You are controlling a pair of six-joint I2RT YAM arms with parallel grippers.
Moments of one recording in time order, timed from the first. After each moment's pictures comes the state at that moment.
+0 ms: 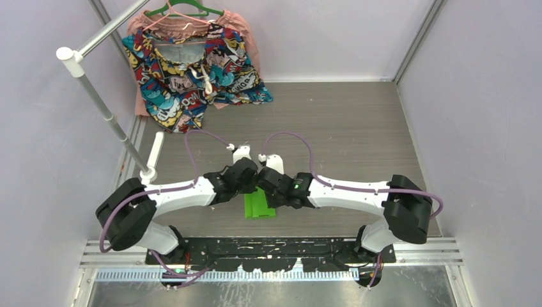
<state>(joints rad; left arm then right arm) -0.90 1.42 0.69 -0.11 -0.33 -0.77 1.13 1.49 0.96 -0.47 0.27 0.73</state>
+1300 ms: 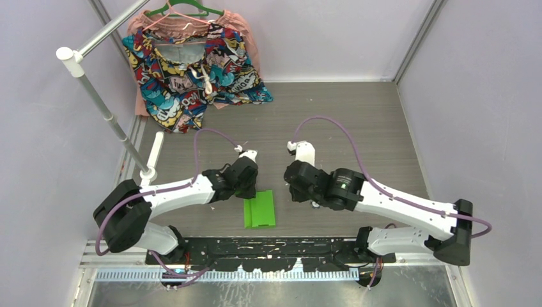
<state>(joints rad) -0.90 1.41 0.74 -0.27 -0.15 -0.63 1.15 1.09 1.06 -0.87 0.43 0.73</state>
